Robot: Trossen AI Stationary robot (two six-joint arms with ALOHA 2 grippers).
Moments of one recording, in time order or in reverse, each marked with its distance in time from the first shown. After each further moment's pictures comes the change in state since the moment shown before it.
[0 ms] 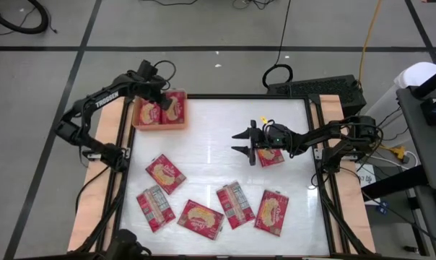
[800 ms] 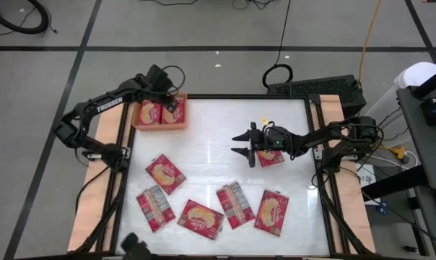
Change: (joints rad) left arm -0.177 -0.027 0.000 0.090 -0.275 -0.017; right arm 0.038 -0.010 0.001 -0.019 0.055 0.064
